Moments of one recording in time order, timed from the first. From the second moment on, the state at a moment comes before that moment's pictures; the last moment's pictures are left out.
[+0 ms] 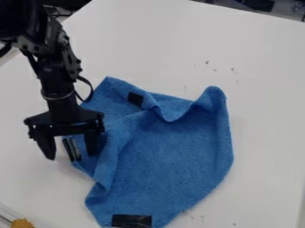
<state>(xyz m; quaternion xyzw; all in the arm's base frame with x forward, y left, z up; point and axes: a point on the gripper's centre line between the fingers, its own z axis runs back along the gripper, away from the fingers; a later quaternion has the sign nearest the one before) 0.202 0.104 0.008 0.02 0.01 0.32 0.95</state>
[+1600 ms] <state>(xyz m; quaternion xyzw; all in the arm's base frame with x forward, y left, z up) 0.209 0.106 0.049 0.06 0.00 0.31 0.95</state>
